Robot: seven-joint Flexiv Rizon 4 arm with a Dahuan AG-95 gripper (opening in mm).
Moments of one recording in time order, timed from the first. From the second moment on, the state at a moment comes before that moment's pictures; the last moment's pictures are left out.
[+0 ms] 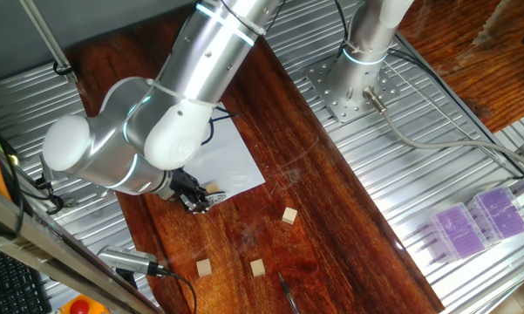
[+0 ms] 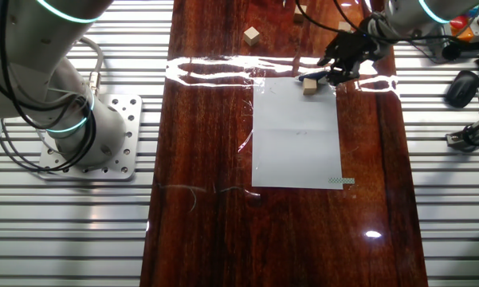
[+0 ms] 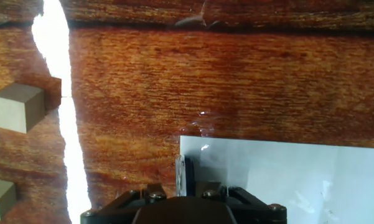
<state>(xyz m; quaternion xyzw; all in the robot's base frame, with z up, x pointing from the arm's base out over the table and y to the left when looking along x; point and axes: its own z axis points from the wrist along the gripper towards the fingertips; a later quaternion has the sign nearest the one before) 0.567 0.156 0.042 0.02 -0.97 -0.05 0.22</state>
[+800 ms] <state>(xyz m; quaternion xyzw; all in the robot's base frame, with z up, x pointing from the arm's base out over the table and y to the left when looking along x) 0.567 0.156 0.042 0.04 -0.97 -0.03 0.23</state>
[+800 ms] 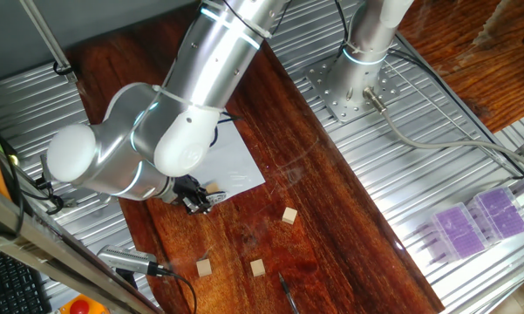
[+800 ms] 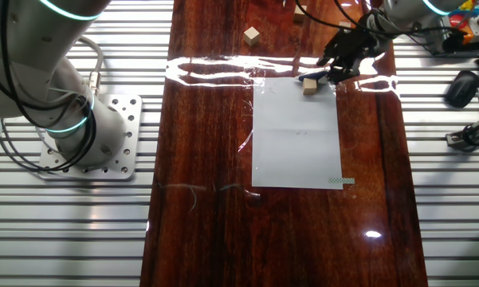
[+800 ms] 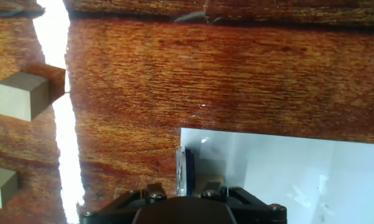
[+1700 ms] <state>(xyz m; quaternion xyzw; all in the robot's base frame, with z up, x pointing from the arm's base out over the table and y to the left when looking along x) 0.569 0.157 0.029 0.04 -0.97 -0.04 0.24</state>
